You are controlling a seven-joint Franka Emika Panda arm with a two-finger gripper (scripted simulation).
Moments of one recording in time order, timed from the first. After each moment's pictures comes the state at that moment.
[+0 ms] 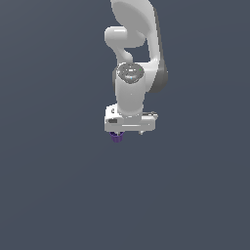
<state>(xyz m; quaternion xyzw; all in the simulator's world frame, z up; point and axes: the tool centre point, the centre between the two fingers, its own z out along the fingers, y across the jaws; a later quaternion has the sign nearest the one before) -0.013 0.020 0.152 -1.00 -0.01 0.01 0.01</state>
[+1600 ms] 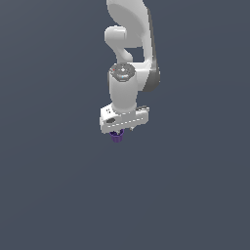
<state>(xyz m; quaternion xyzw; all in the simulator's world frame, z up) -0.035 -0.001 0.140 -0.99 -0.14 0.01 0.01</state>
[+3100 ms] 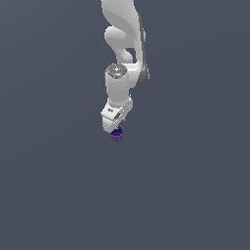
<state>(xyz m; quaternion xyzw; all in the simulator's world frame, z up) -0.110 -0.027 0.102 -0.88 -0.48 0.00 0.00</state>
